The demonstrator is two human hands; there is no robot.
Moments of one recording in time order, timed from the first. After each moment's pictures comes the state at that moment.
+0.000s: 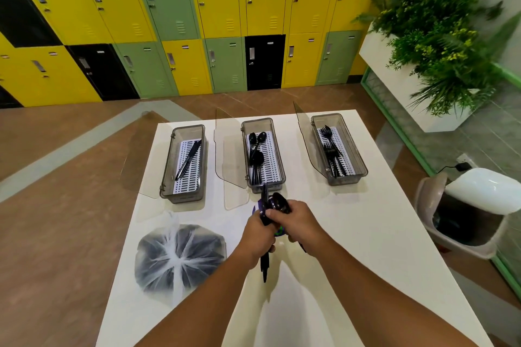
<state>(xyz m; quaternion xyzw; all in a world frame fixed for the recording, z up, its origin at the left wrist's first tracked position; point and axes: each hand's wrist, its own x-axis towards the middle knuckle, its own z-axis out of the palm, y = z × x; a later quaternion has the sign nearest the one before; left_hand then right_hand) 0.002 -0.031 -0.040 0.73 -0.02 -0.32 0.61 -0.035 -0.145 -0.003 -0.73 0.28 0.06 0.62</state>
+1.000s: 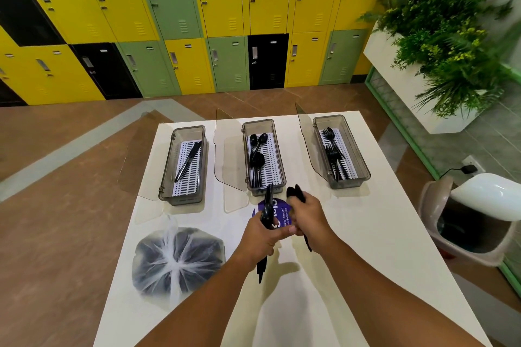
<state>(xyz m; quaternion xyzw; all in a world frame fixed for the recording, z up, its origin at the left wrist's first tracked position) 0.006 -0.032 -0.042 0.70 -0.05 -0.33 0.63 -0.022 -0.165 0.001 -0.65 0.37 0.00 0.66</state>
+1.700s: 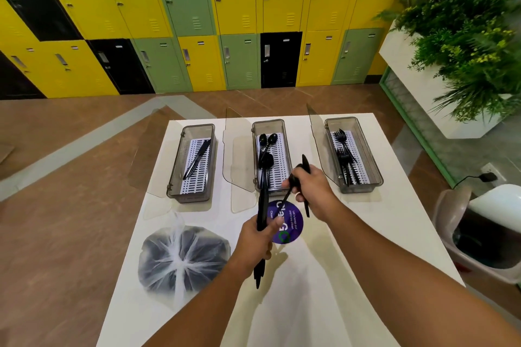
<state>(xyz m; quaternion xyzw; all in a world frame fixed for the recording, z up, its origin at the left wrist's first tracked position) 0.007 -0.015 -0.039 0.68 0.01 -0.31 0.66 0.039 -0.187 0.022 -0.64 0.30 0.00 0.71</state>
